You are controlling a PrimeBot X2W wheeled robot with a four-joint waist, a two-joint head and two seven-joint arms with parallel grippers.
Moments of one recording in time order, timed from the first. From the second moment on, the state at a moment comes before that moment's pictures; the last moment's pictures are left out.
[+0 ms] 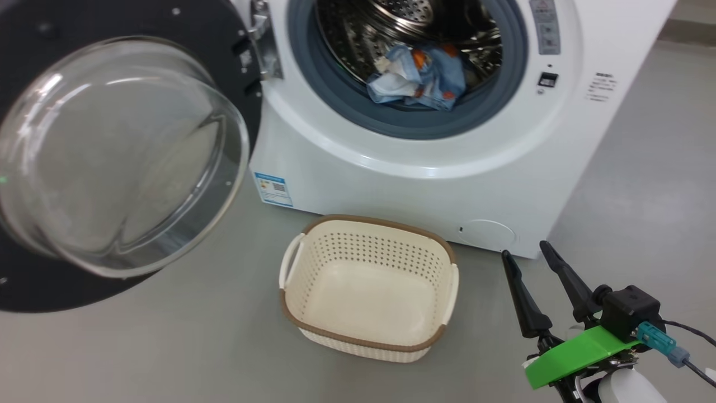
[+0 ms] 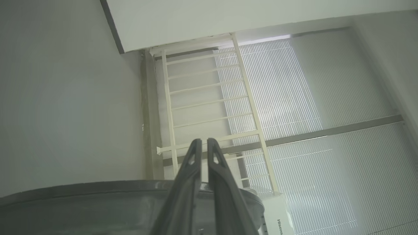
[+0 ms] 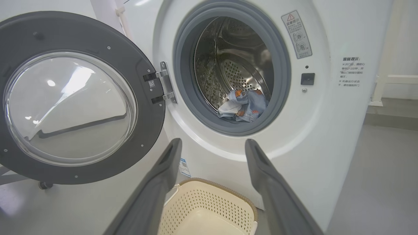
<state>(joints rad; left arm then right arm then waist) -0.65 0.59 0.52 0.87 -1.66 -0.11 0.28 -0.12 -0.16 0.22 0.23 0.37 0.13 -0.25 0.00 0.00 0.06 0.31</state>
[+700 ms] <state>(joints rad) -0.72 0.77 0.55 1.14 -1.63 -0.12 0.29 -0.14 -0.12 0.22 0.20 0.28 0.13 -0.25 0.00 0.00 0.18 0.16</state>
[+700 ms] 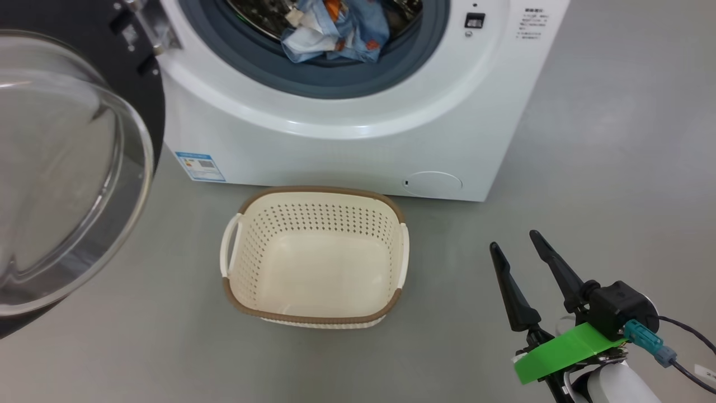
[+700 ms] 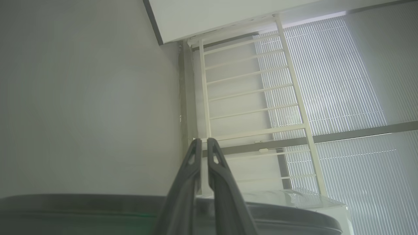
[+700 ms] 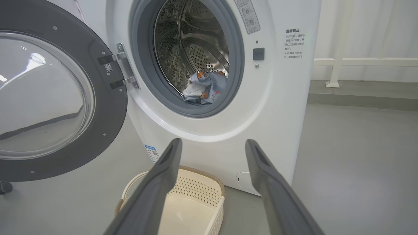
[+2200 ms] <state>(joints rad) -0.47 0.68 0.39 0.82 -1.60 -0.12 1.00 -0.14 -0.13 0.20 0.23 0.32 0.13 -0.25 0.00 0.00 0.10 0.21</state>
